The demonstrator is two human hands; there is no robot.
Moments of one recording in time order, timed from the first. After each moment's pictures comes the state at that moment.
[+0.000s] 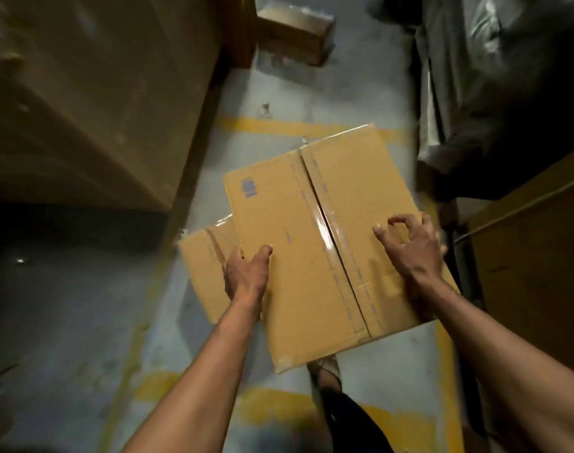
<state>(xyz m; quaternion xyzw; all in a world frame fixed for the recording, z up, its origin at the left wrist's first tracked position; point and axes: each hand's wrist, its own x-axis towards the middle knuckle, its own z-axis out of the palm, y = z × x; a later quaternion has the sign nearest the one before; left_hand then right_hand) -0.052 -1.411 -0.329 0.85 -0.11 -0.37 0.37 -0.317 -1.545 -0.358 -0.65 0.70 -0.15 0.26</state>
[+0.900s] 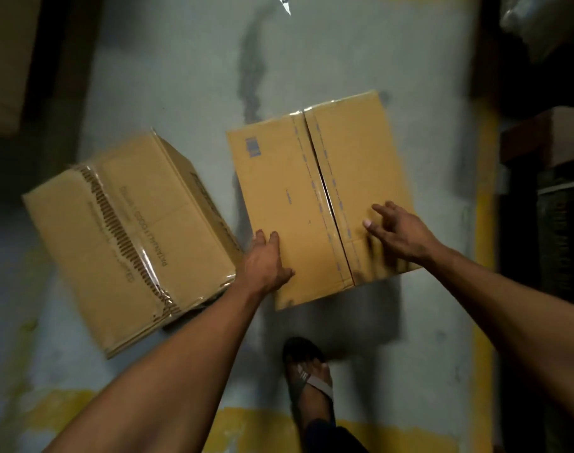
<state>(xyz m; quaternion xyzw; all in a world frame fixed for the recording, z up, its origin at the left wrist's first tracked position) -0.087 -1.545 -0.776 0.76 -0.47 -0.44 -0.09 -0.354 -1.686 -0.800 -0.72 0.57 0.15 0.37</state>
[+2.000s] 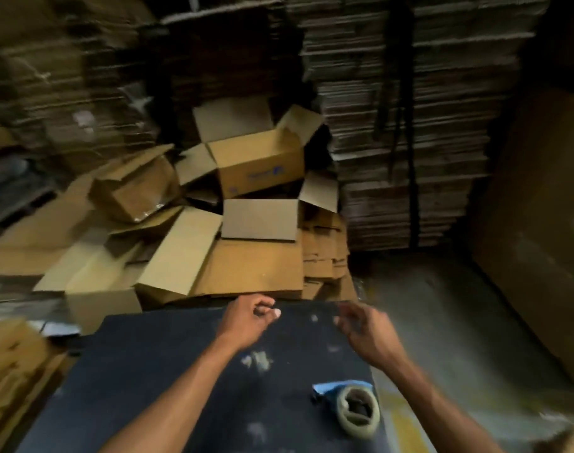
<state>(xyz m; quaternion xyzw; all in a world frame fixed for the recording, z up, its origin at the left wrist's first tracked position) 0.057 -0.536 -0.004 0.92 0.14 -0.03 0.36 0.103 -0.801 -0.047 -0.91 -0.14 0.04 0.38</state>
